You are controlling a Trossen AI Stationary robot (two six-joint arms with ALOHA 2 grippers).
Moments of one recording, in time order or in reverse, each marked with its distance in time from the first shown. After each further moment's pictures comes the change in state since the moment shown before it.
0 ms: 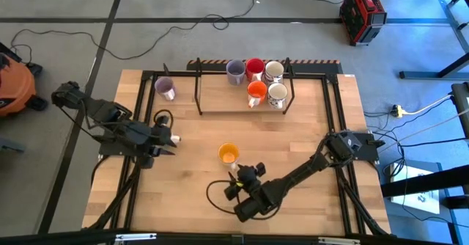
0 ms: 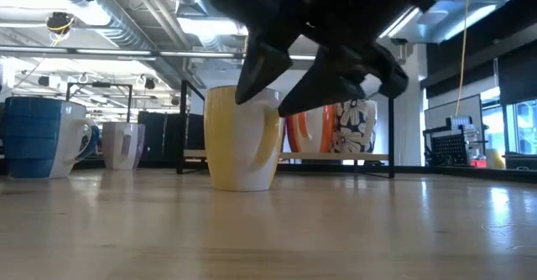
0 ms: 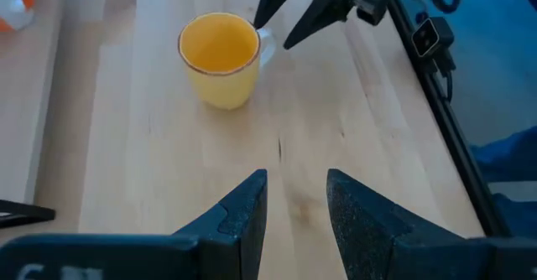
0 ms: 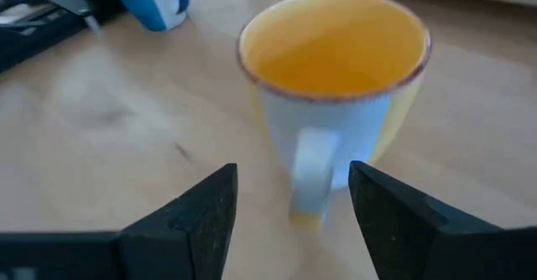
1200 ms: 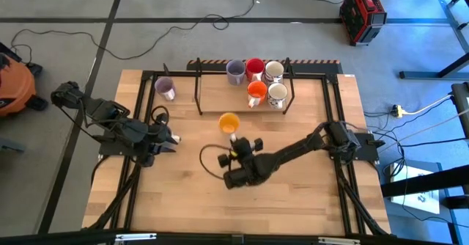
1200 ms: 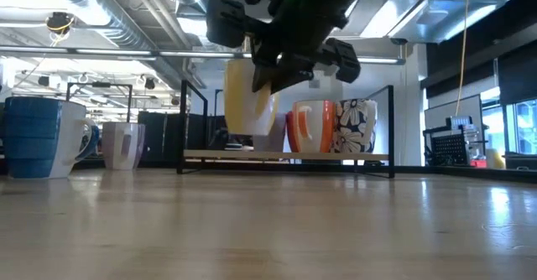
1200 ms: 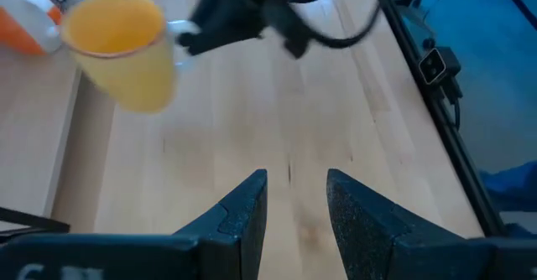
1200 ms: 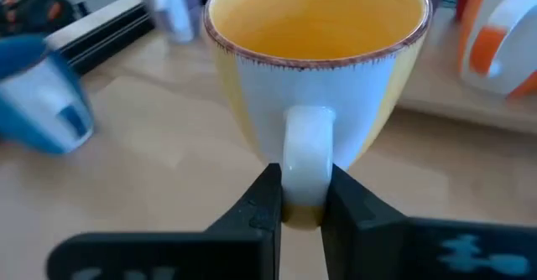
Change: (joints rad) left arm 0.000 -0.028 -0.009 0.046 -0.052 0.000; right arm -0.207 -0.071 -0.001 -0.048 0.087 -0.048
